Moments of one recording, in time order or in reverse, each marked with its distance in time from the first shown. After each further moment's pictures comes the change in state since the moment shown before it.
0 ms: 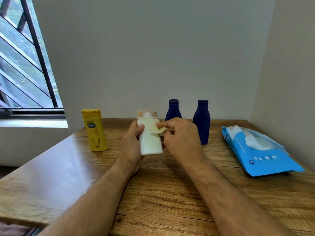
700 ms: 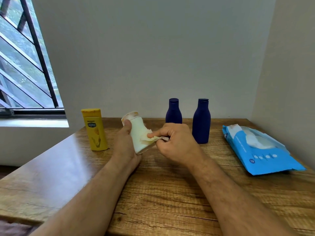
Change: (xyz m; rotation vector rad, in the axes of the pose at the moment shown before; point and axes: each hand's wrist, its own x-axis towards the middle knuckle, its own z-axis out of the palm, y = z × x) left_hand 0.009 0.009 -0.004 -0.304 0.285 -0.187; right_hand -0.001 -0.003 -0.006 0.070 -0.320 -0.003
